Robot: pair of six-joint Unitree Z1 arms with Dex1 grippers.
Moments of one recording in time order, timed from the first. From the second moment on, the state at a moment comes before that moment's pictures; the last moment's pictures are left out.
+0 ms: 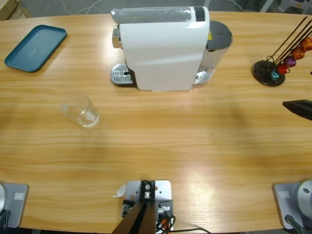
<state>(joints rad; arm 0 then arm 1) -0.52 0.58 -0.60 0.43 -0.07 -0.08 0.64 0.84 -0.76 0.58 0.00 -0.04</state>
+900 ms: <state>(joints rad) -0.52 0.66 -0.65 0.43 -0.07 -0.21 0.64 0.83 -0.76 0.58 0.00 -0.04</state>
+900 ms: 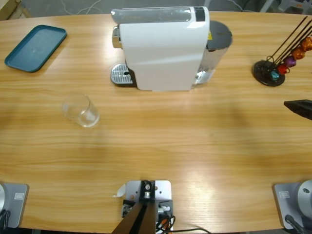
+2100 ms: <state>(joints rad) -0.46 1.57 -1.04 0.02 -0.43 -0.65 0.64 0.83 -0.76 0.58 0.00 -0.04</state>
